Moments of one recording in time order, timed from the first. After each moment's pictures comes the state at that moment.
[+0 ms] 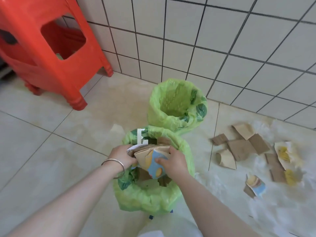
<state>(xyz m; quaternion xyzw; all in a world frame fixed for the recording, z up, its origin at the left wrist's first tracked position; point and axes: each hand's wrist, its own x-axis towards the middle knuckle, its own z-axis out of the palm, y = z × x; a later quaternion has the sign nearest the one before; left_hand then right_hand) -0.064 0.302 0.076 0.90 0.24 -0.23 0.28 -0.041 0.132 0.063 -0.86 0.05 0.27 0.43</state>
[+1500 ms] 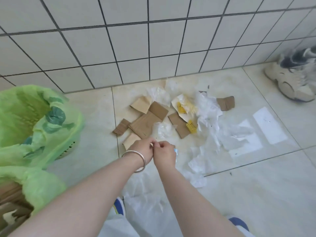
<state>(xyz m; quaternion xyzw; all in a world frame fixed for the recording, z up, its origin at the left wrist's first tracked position) 0.024 -0.098 0.001 0.91 -0.10 -0.32 0.24 -0.020 -0.168 -0.001 -0.71 0.44 0.10 0.55</state>
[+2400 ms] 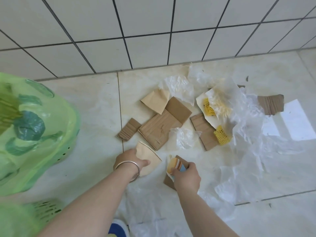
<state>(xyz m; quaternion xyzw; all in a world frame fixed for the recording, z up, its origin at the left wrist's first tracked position) 0.099 -0.054 -0.125 0.89 0.14 -0.40 0.15 0.011 -0.191 -0.126 -0.71 0.55 0.19 0.40</state>
